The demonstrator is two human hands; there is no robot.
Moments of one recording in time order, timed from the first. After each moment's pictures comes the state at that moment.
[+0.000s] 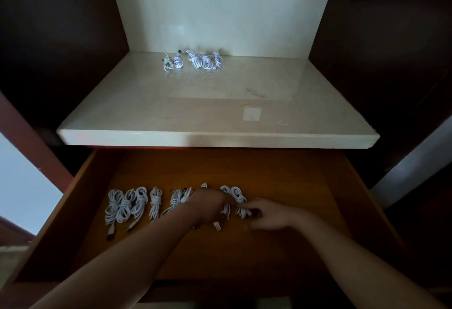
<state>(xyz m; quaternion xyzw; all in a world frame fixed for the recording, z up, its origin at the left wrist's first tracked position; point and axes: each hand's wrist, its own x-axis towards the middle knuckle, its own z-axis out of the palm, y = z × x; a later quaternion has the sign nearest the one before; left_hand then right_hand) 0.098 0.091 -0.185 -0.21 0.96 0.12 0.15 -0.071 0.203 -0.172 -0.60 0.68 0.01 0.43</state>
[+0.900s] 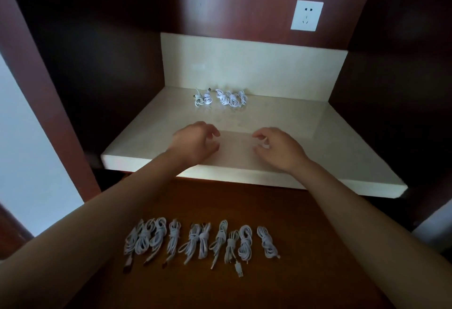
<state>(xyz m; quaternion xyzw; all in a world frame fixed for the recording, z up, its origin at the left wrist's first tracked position) 0.142 -0.015 -0.027 -0.41 0.88 0.11 -0.22 -0.073 0.080 -0.025 -0.63 0.74 -0.24 0.06</state>
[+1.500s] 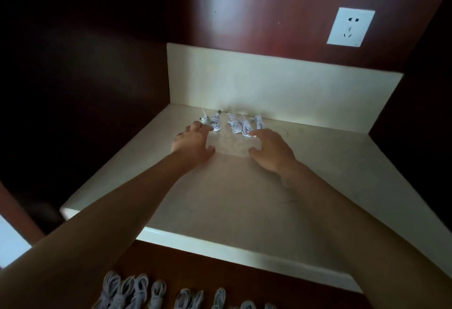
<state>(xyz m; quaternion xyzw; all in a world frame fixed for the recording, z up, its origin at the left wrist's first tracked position) 0.082 -0.174 -0.041 -0.53 0.83 0.05 -0.17 -0.121 -0.103 -0.031 -0.64 0.74 -0.20 0.06</state>
